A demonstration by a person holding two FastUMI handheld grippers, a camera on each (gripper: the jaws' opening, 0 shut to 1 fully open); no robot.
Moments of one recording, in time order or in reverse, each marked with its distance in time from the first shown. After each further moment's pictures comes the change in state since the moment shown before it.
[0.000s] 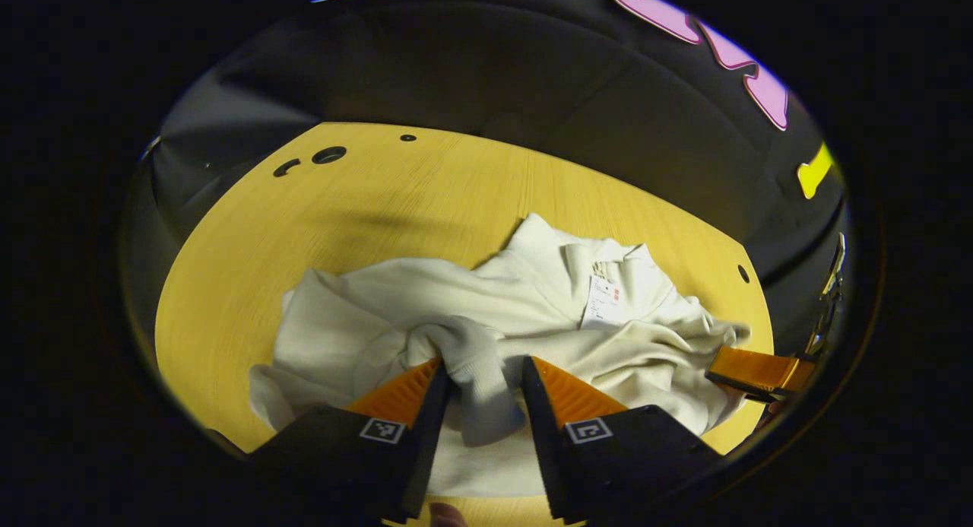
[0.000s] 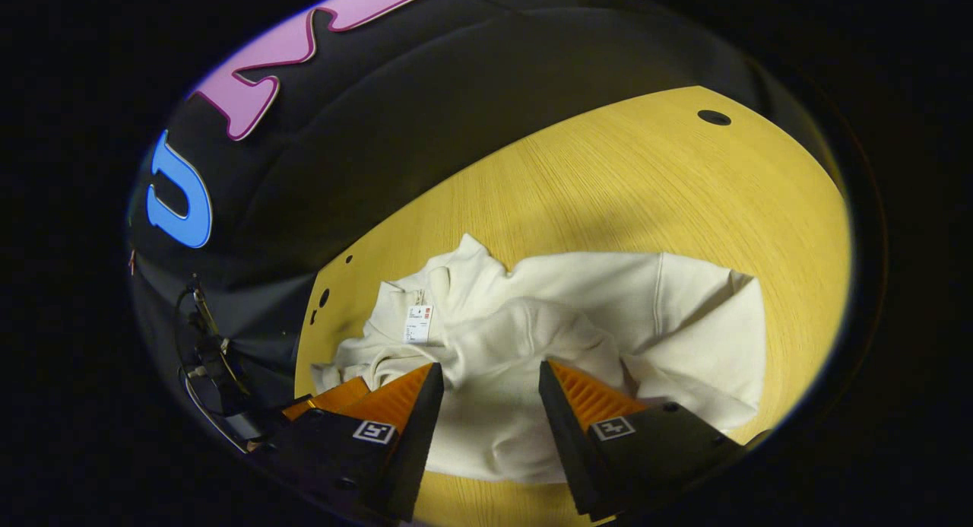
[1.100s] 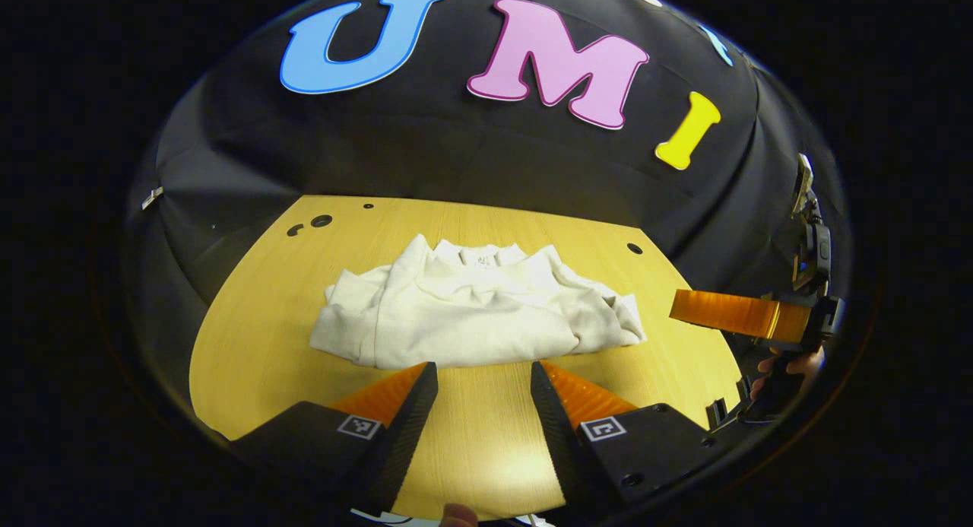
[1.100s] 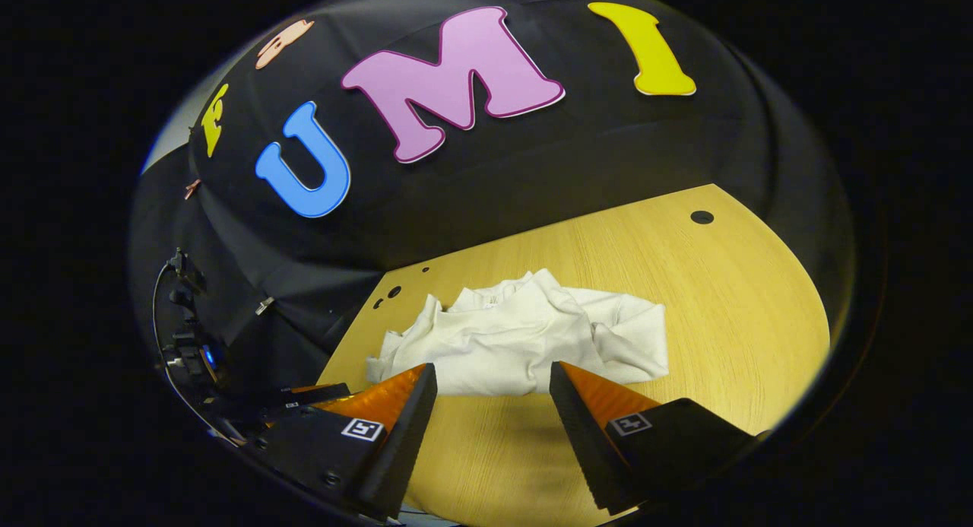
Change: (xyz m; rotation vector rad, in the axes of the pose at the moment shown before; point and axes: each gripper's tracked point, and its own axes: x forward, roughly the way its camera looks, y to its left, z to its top) left arm -0.214 -0.055 -0.082 0.195 -0.209 -0.154; right arm -0.210 0.049 -0.035 -0.246 -0.224 0.139
